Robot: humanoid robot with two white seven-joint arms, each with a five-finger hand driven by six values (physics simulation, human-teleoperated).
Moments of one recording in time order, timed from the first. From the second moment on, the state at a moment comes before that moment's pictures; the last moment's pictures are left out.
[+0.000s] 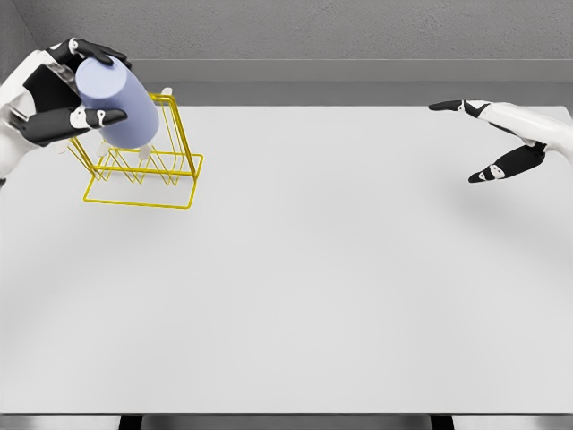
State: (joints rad) left arm -0.39 0.84 -0.37 -1.64 0.95 -0.24 -0.34; right arm -0.75 -0.92 0.76 -1.19 -0.21 -0.61 0.46
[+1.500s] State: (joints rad) left arm -0.41 0.77 -0.39 -1.57 0.94 -0.23 -0.35; right arm -0.75 -0.92 0.77 -1.18 -0.21 -0.61 0.46
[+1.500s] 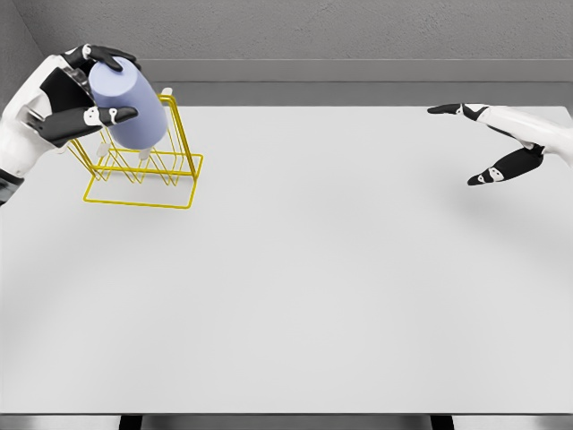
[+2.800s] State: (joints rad) left arm -0.36 0.76 -0.39 -1.56 0.92 -0.21 -0.35; right arm -0.75 -0.92 0.78 -1.19 -0.21 -0.61 0.46
